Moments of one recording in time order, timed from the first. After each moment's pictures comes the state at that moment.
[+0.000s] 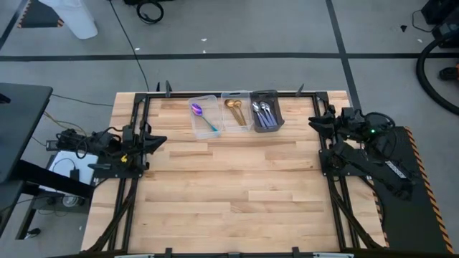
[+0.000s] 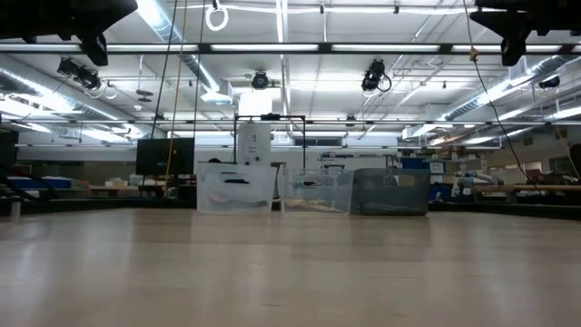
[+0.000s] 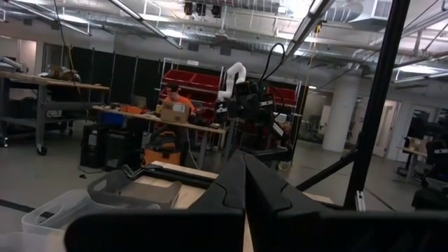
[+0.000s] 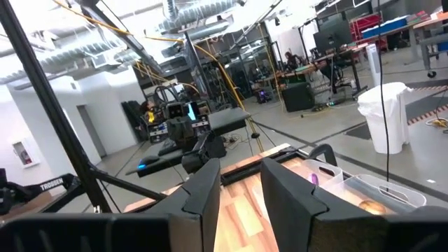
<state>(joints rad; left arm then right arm) -0.30 0.04 0.20 0.15 -0.49 -0.07 -0.65 0.00 0.43 -0.24 -0.45 0.40</state>
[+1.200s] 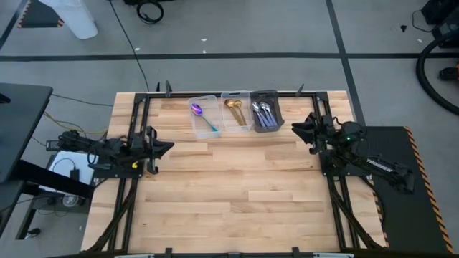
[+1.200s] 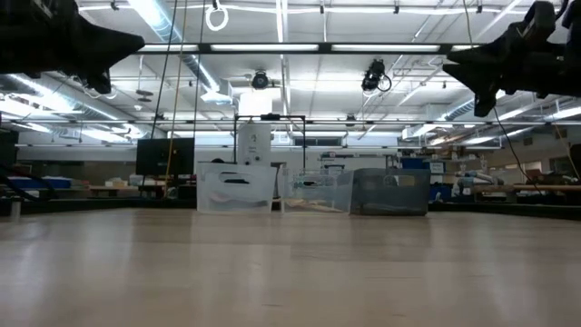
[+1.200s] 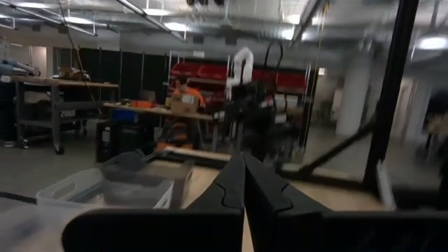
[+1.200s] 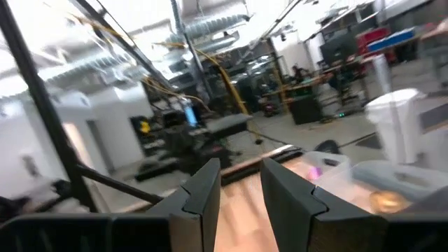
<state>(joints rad) -0.30 0.01 0.01 0.27 -0.51 -0.02 -0.54 0.00 0.01 0.27 -0.33 0.44</state>
